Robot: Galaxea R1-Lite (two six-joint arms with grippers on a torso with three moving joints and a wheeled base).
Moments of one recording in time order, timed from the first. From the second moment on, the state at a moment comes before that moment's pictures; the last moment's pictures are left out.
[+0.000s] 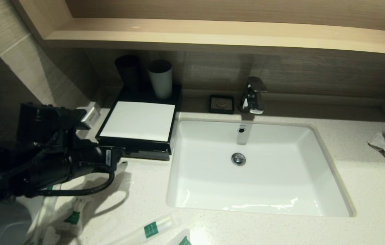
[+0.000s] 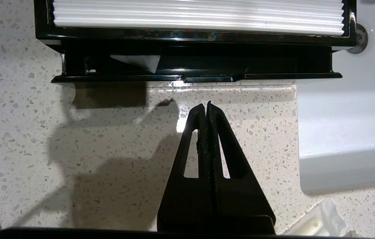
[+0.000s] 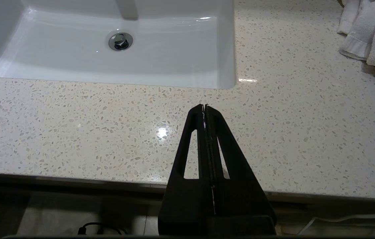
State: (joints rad) left arm -0.32 1.51 -0.76 -0.29 0.01 -0.14; right arm 0.00 0.00 -0.01 0.03 0.00 -0.01
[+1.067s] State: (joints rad) left arm -0.38 1.59 -0.79 -0.30 0.09 -0.19; right arm 0.00 0.00 -0.01 0.03 0.00 -0.01
